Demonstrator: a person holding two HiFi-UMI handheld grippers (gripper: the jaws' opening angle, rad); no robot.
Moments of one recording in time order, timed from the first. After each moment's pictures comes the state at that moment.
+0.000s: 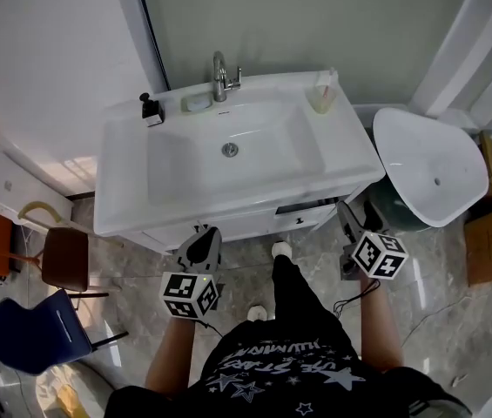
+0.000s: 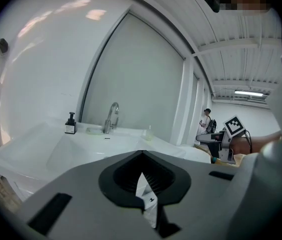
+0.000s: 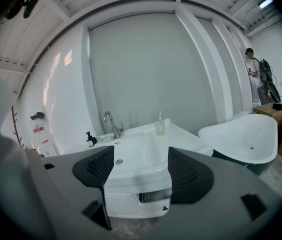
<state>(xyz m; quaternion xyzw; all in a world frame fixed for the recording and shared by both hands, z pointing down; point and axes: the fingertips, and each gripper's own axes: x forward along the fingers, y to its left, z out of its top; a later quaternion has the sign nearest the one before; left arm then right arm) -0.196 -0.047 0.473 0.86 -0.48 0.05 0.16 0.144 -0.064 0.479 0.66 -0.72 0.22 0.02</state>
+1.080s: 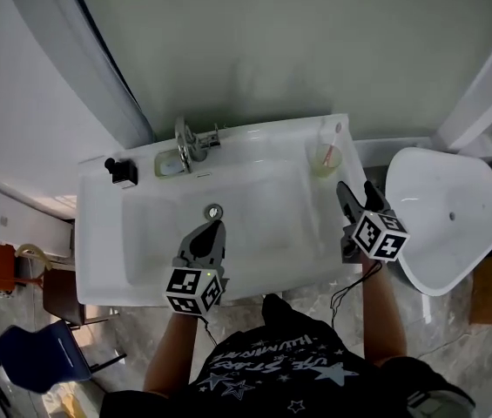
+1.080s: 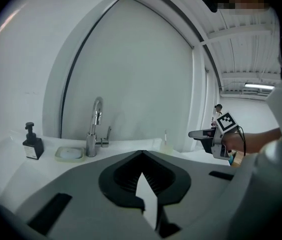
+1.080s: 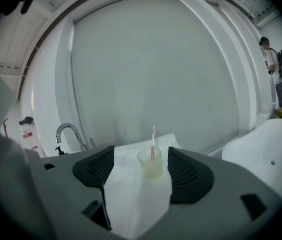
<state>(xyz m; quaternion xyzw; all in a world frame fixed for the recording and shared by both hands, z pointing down) -0.085 -0.323 0.465 0.85 -0.50 0.07 0.15 0.236 -0.386 0.480 0.63 -0.74 0.23 0.03</state>
